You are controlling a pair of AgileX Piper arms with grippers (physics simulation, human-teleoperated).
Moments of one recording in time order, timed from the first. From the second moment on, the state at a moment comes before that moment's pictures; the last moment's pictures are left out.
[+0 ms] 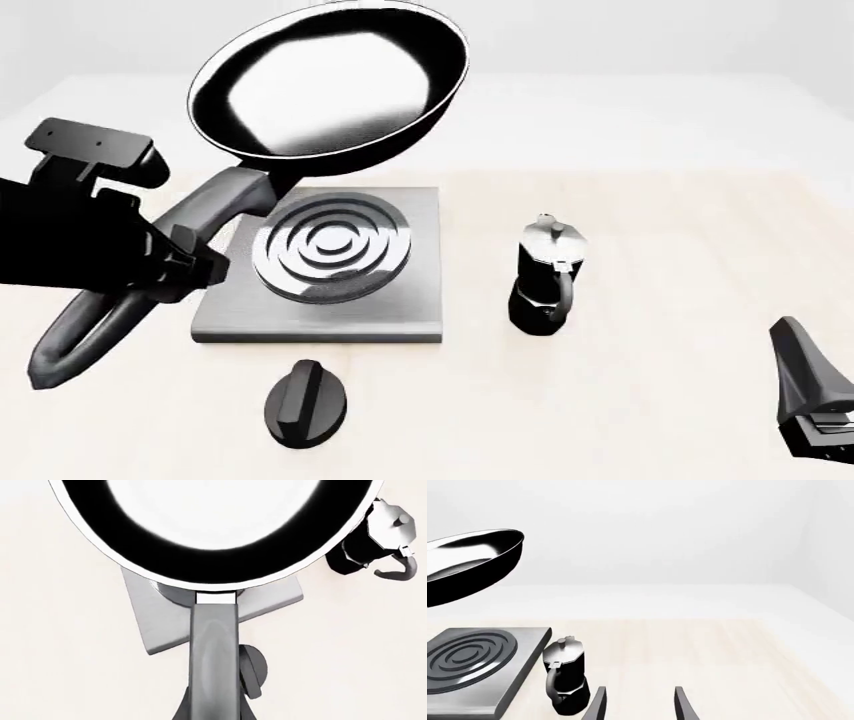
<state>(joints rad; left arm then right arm) -0.37 1.02 -0.88 0.81 -0.03 -0.01 0.00 -0.01 0.00 0.00</state>
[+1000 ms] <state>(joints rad) -0.30 1.05 -0.76 0.78 0.07 -0.01 0.00 -0.01 0.00 0.00</state>
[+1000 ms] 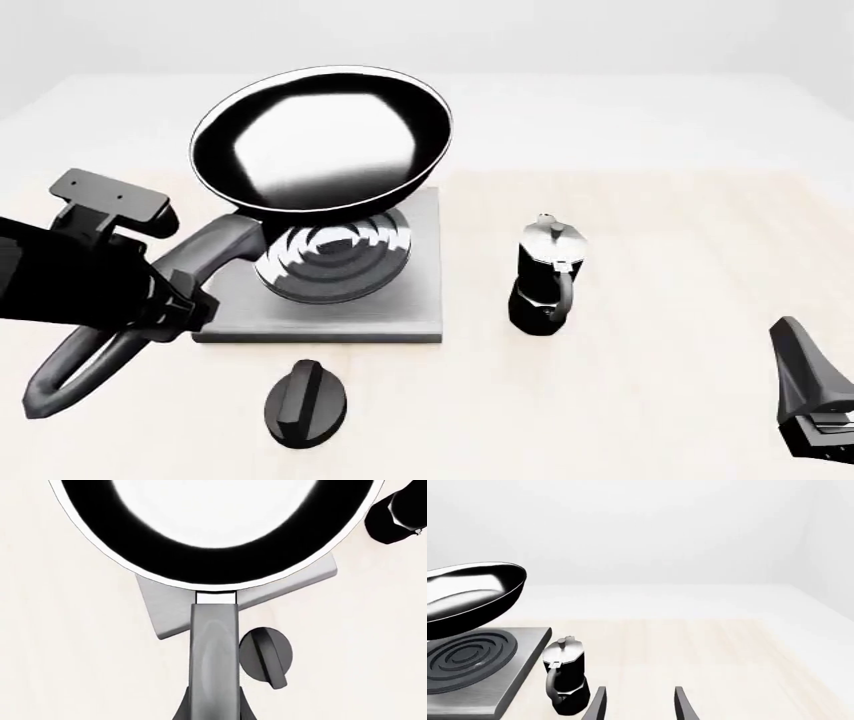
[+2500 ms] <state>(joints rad) -0.26 1.05 -0.56 0.63 0.07 -0.01 0.00 -0.01 0.00 0.00</state>
